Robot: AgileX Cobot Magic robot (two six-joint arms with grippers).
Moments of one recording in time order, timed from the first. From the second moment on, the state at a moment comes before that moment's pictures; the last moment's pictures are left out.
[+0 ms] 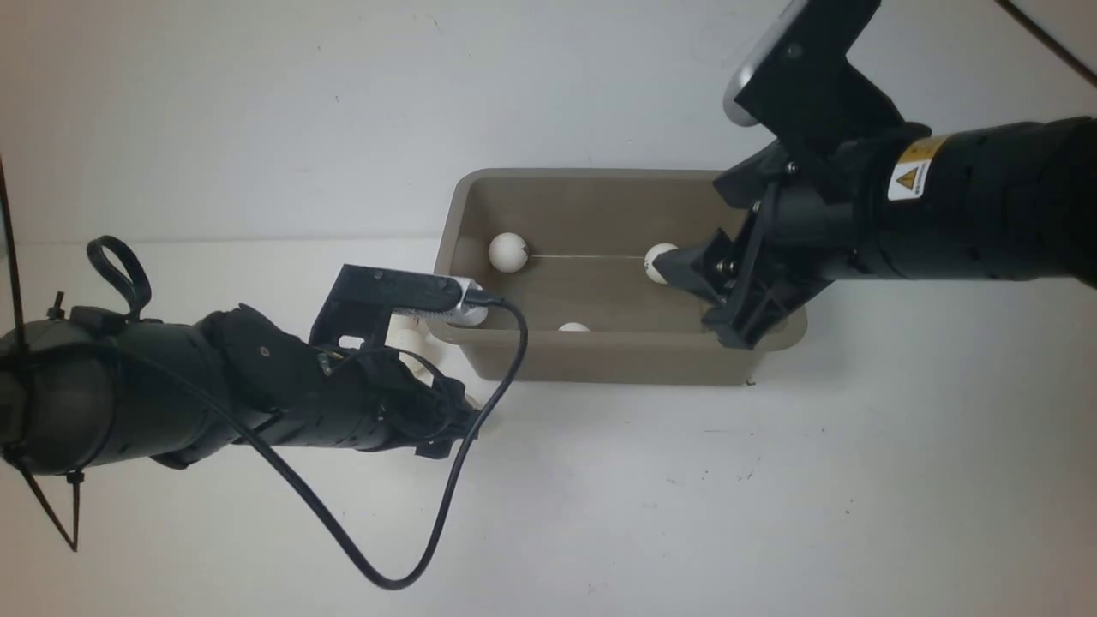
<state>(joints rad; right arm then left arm) 0.54 1.40 -1.13 0.22 0.49 -0.65 -0.36 1.70 -0.84 -0.80 0.13 0.63</state>
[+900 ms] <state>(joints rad) 0.54 1.40 -1.13 0.23 0.48 -0.65 -0.36 1.86 -0.86 -0.81 -0.16 0.70</state>
